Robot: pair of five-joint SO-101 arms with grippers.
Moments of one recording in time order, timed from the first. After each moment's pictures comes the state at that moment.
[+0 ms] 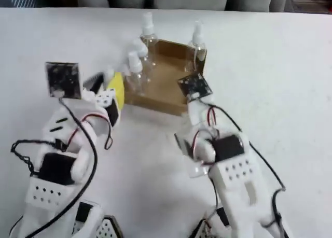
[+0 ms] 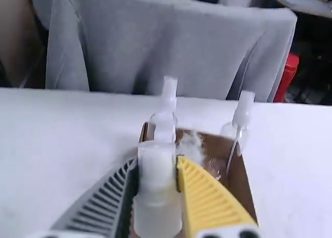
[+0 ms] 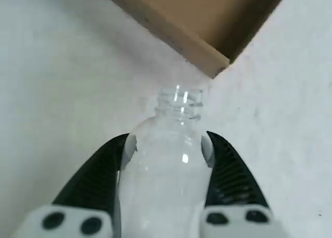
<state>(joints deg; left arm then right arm) 7.9 -61.6 50.0 39.8 12.9 -25.0 -49.5 49.3 64.9 5.6</state>
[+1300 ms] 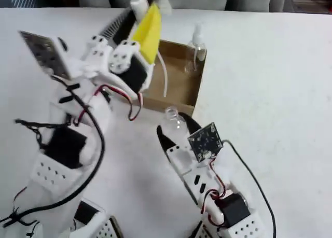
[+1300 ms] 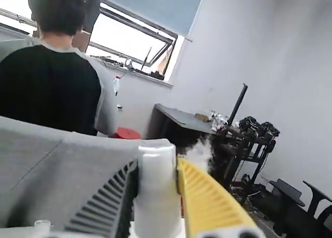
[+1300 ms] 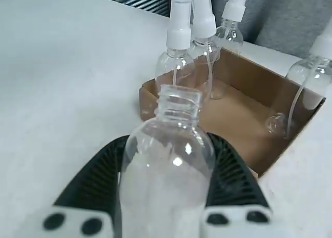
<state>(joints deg) 21.8 -44.0 22.8 20.3 22.1 -33.7 -102.5 87.8 37.7 5.0</state>
